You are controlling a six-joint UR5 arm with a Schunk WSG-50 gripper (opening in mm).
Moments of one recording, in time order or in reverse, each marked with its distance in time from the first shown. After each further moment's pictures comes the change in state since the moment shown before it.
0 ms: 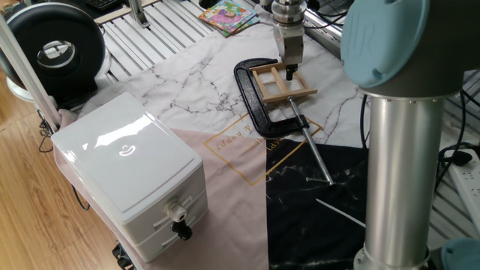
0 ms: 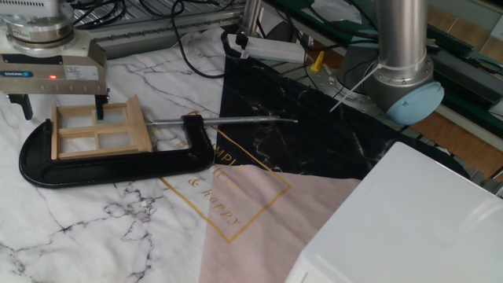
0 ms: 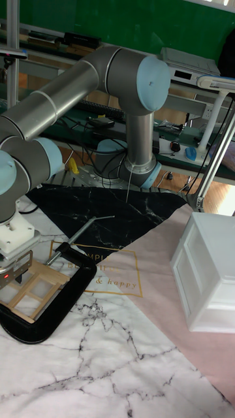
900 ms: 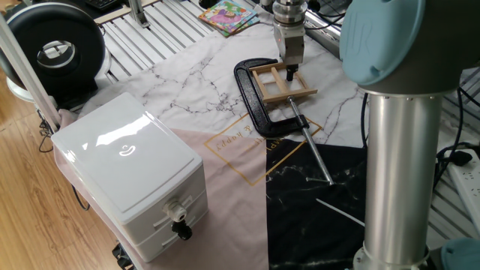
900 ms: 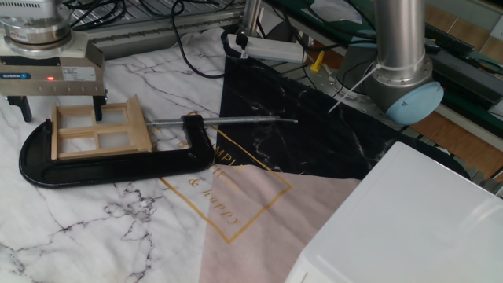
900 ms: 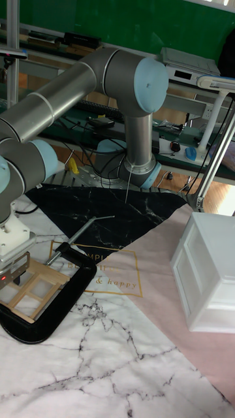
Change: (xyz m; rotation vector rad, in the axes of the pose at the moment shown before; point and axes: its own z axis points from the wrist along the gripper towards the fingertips) arm 0.000 -0.003 0.006 -0.007 -0.013 -0.006
